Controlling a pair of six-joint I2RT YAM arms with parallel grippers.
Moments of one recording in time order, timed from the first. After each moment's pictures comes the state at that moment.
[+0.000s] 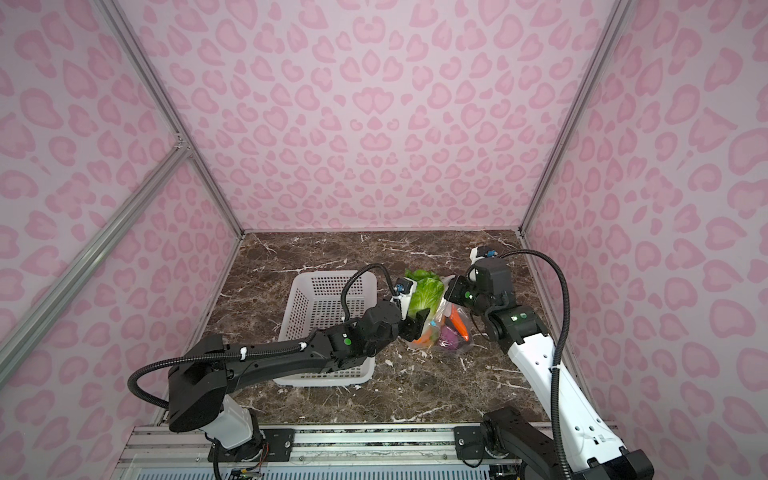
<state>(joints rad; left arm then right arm) -1.13 1.65 1.11 0.13 -0.37 -0.32 0.27 1.01 1.00 -0.56 -0.08 0.60</state>
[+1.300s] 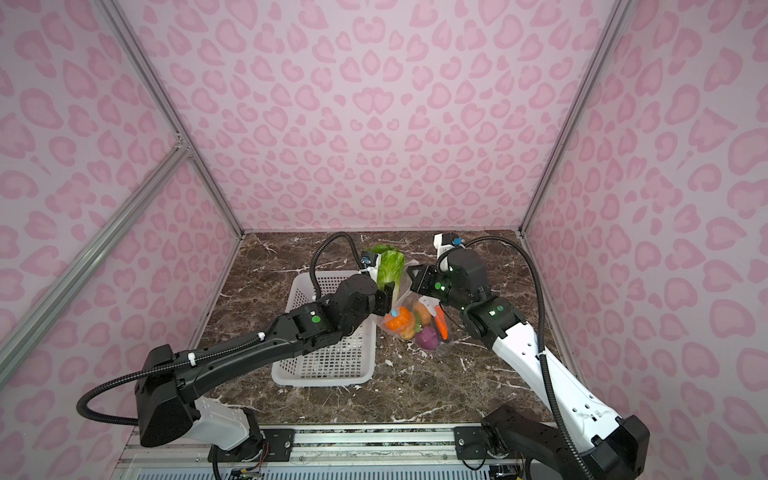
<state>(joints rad) -1.01 1.47 1.22 -0.23 -0.53 -0.36 0.51 1.11 1.08 -0.33 -0.18 0.76</state>
